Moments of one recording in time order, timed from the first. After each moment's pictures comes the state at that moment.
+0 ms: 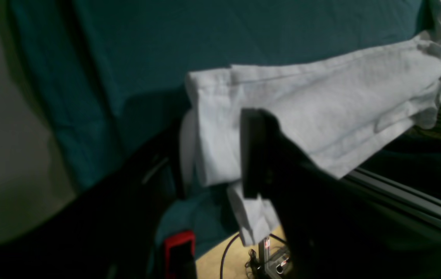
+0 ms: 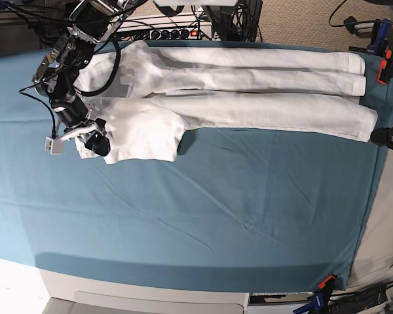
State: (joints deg) left arm -21.8 -50.6 5.1 41.8 -83.2 -43.5 81.2; right arm 1.1 0.6 41.4 88.5 37.9 32.0 -55.7
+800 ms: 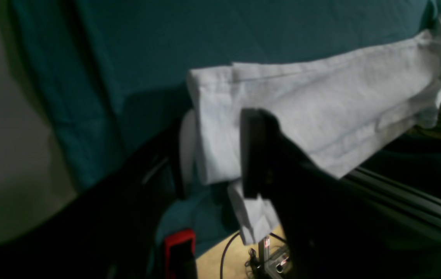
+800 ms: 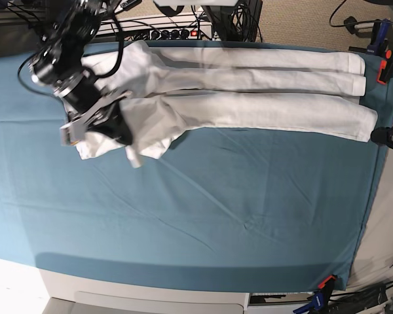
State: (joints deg) left arm -21.8 -50.6 5.1 41.9 -83.1 -43.5 81.2; right arm -13.6 -0.5 28.6 120.5 46.2 39.6 -64.7
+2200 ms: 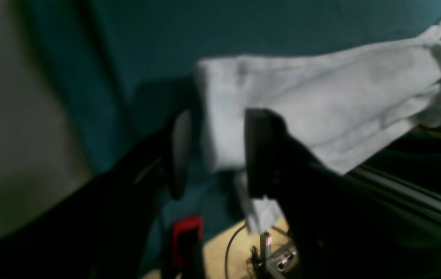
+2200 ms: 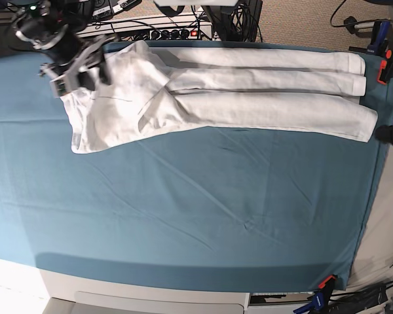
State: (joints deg) left arm -20.2 -52.9 5.1 42.0 -83.3 -43.5 81.2; right arm -32.6 7.4 37.5 129.4 39.5 39.8 -63.1
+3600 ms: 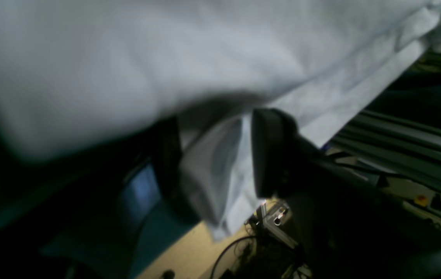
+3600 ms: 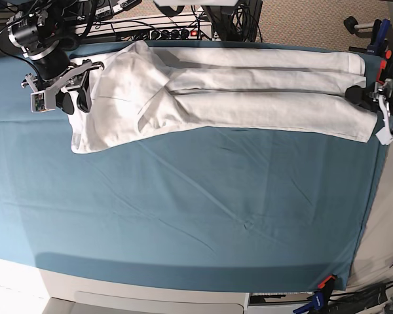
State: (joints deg) left arm -2.5 -47.8 4.5 57.5 -85.7 -41.1 80.3; right arm -25.6 3.1 41.2 129.4 34.1 35.9 -58.9
